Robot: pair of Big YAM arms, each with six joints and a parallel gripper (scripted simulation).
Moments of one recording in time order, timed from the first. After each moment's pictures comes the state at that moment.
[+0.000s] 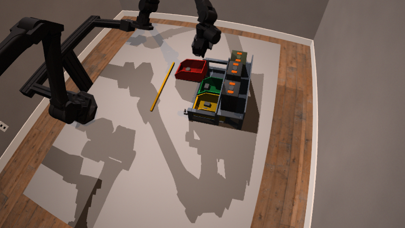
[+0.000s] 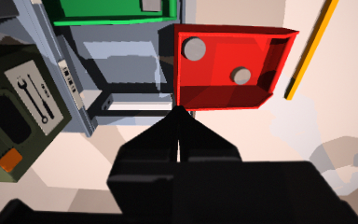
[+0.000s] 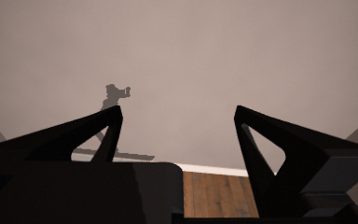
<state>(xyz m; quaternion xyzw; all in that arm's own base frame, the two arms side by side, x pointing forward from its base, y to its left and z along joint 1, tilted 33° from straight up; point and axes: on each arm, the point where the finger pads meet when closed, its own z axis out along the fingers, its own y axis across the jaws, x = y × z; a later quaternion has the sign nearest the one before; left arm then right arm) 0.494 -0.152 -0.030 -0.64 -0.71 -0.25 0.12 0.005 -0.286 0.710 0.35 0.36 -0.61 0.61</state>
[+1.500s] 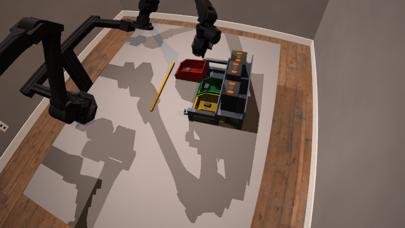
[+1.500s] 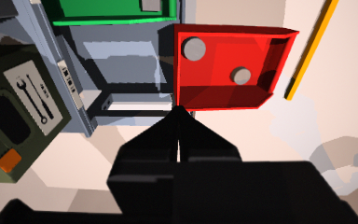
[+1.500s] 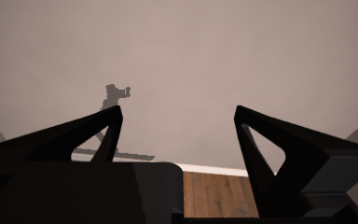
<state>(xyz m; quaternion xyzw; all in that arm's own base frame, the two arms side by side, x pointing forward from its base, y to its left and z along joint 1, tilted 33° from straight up) 0.494 -0.151 -0.030 -0.64 -0.71 -0.25 0.13 0.005 -0.286 0.710 0.35 0.36 -0.61 0.61</state>
